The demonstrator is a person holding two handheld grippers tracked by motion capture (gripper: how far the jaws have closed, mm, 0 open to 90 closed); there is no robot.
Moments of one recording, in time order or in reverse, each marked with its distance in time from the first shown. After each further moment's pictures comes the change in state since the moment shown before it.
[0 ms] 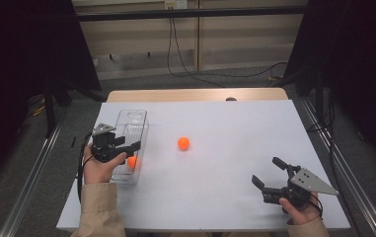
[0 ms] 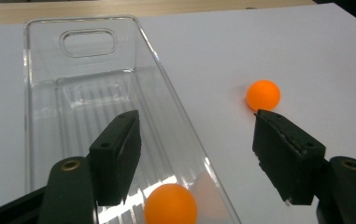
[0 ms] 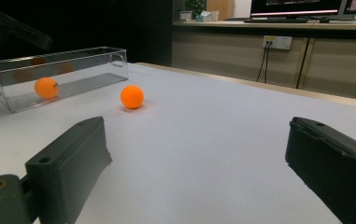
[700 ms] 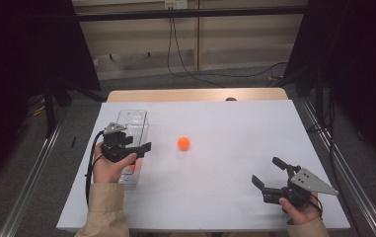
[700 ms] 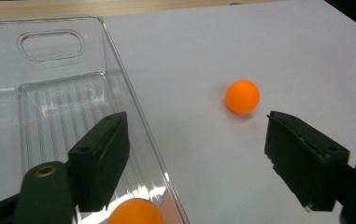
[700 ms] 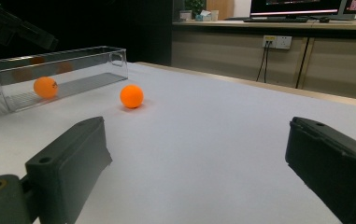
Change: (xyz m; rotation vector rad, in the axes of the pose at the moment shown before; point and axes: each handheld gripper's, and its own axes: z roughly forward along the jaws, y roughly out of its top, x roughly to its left) left arm -0.020 0.005 0.013 0.017 -0.031 0.020; right arm 0.000 0.000 0.000 0.001 -0.001 0.002
